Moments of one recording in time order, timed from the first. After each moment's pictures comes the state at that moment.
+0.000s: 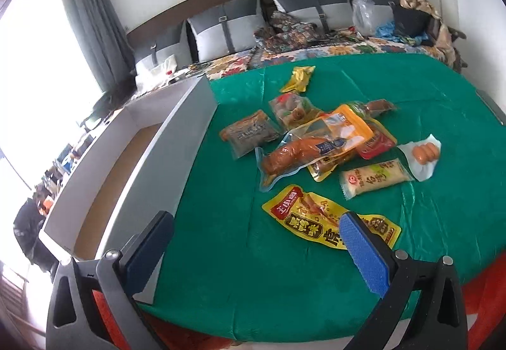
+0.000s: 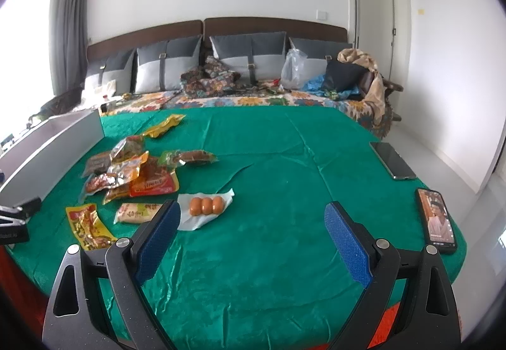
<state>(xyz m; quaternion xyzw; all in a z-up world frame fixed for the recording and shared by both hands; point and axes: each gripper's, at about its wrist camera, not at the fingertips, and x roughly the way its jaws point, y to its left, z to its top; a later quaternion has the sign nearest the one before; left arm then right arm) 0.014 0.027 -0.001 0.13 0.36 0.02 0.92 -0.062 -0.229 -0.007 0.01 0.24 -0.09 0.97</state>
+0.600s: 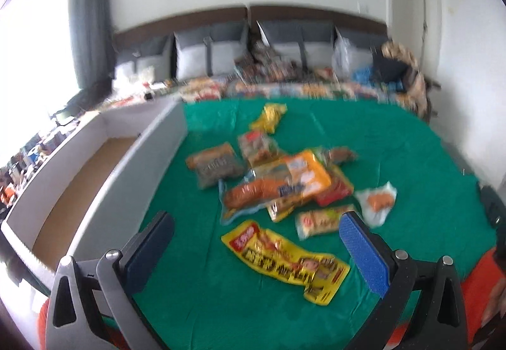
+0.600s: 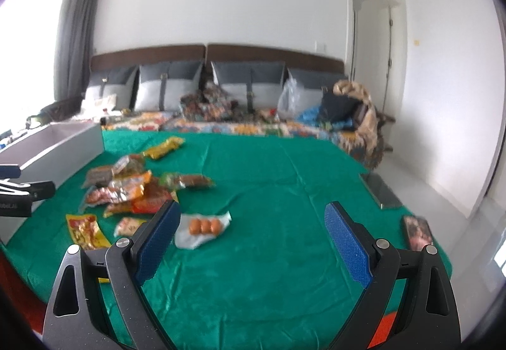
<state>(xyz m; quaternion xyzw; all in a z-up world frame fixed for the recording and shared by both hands) -0.001 0.026 0.026 0.03 0.29 -0.06 0.95 -0.083 -0.206 0.008 -0.03 0.17 -0.10 0.98</state>
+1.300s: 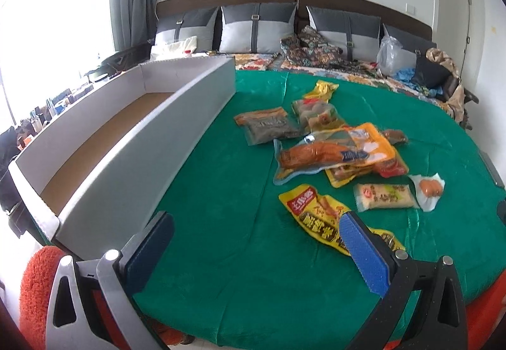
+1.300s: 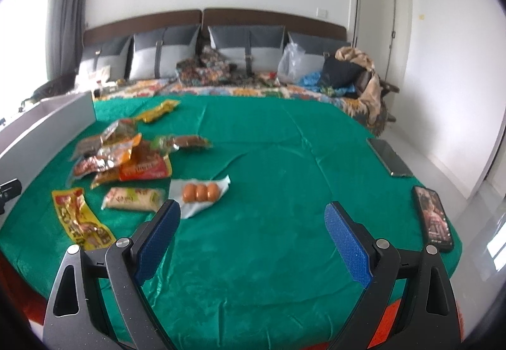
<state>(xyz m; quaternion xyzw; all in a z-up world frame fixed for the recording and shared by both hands) 0.006 0.073 -0.036 -0.01 0.35 0.02 0.94 -0.050 -0.215 -0.030 -0.02 0.27 -0.10 0.96</state>
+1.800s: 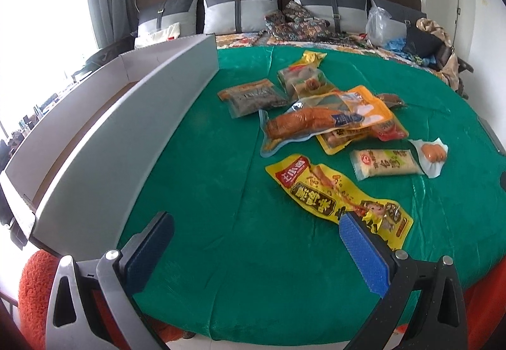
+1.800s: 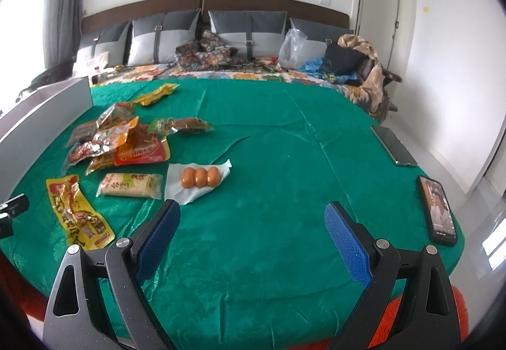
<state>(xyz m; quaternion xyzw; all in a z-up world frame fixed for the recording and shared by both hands) 0.016 0.061 -0.057 0.02 0.40 0.00 0.92 -0.042 -0.214 -0.040 -0.02 0.30 -0.10 0.95</state>
